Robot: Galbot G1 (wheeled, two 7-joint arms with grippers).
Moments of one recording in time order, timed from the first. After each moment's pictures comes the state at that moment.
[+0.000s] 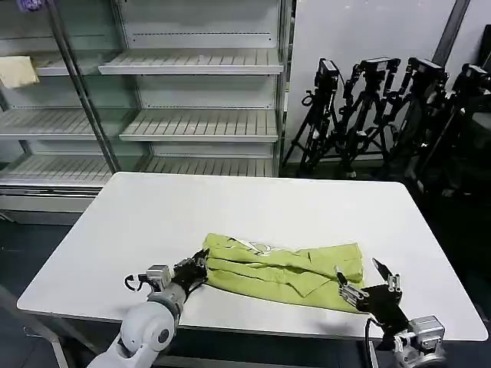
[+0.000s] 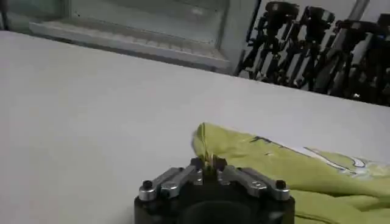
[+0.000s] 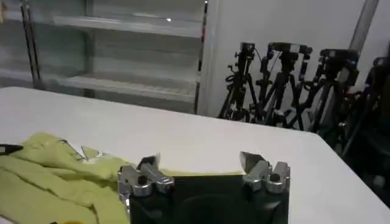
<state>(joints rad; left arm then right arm) 1.11 -1.13 -0.18 -1.91 -0.75 0.57 -0.36 -1.64 1.23 0.68 2.41 0.27 -0.51 -0.01</state>
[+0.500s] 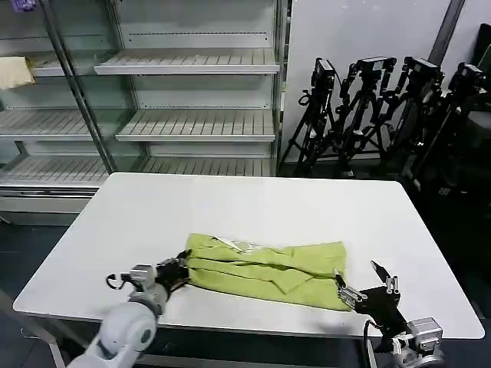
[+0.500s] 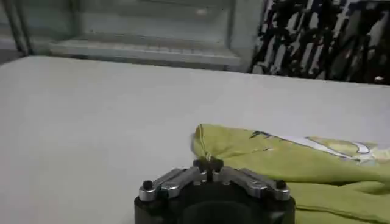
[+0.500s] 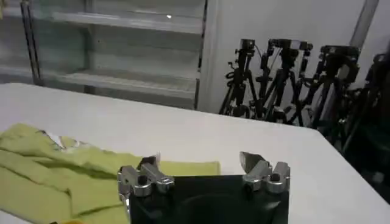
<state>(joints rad) 1.17 -1.03 -0.33 -1.94 -0.68 0.58 -0.28 -1.64 1.23 0.67 2.41 0.26 -0.51 -0.02</state>
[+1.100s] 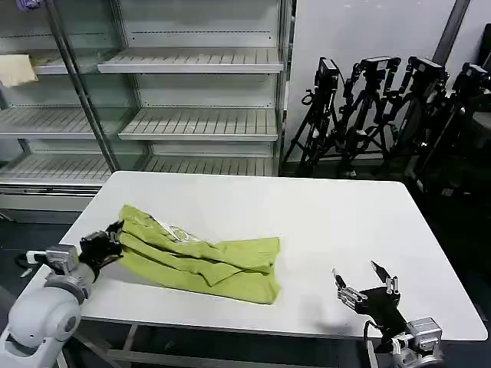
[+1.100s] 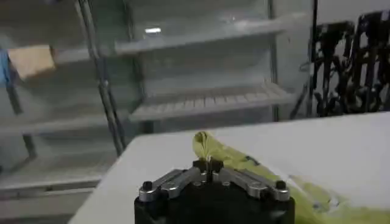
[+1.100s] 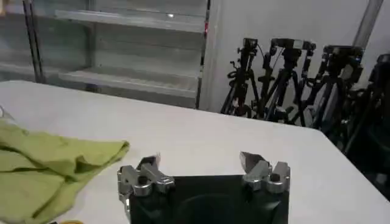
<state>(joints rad) 1.25 -0.89 -0.65 -2.12 -0.64 0.58 -0.20 -1.65 1.23 0.69 2.41 0.26 -0.50 -0.02</state>
